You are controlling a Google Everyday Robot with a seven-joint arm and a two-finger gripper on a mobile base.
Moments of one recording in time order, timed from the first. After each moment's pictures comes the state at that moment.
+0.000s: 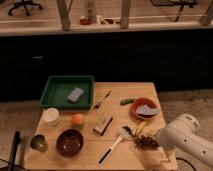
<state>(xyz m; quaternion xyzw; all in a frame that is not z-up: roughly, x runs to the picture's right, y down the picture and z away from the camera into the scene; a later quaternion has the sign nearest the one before) 0.280 0.287 0.721 -0.25 -0.08 -0.30 0.92</state>
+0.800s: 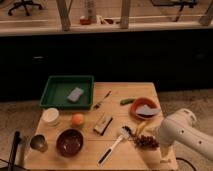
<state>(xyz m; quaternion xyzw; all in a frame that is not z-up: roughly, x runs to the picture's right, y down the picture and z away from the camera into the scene) 0.267 0.286 0.737 -0.29 -0.08 -0.18 0.94</state>
